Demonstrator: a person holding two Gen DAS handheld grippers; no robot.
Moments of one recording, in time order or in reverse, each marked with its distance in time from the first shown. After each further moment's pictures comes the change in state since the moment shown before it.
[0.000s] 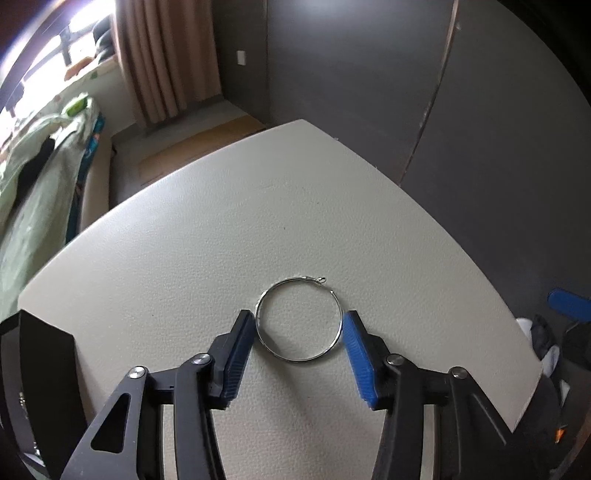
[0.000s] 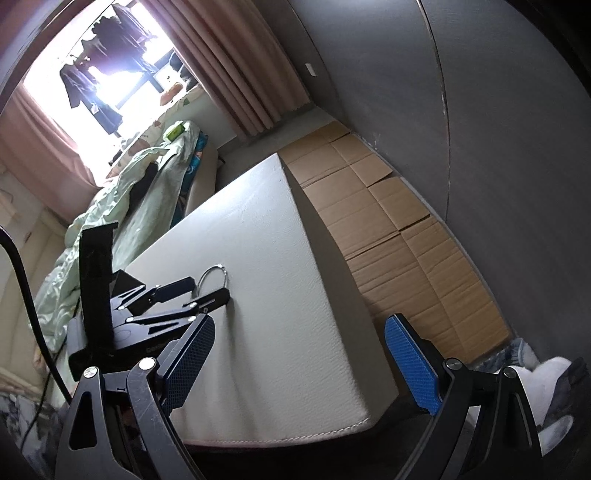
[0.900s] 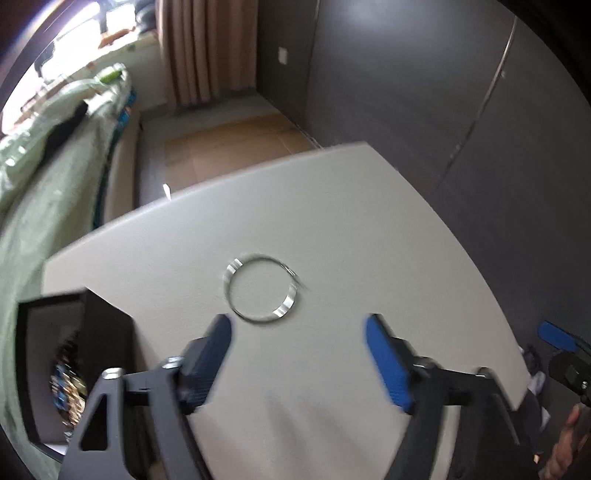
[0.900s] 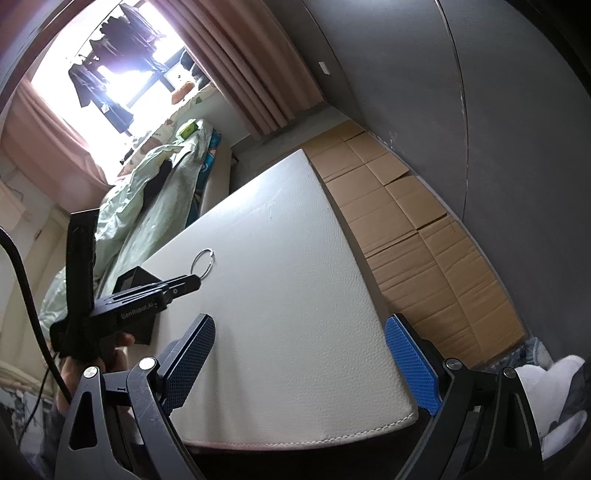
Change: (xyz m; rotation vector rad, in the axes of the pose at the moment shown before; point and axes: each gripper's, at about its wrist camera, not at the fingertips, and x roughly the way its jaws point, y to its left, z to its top) left arm -0.025 0.060 0.007 -0.125 -0.028 0.035; right arm 0.004 0.016 0.000 -0.016 -0.002 0.048
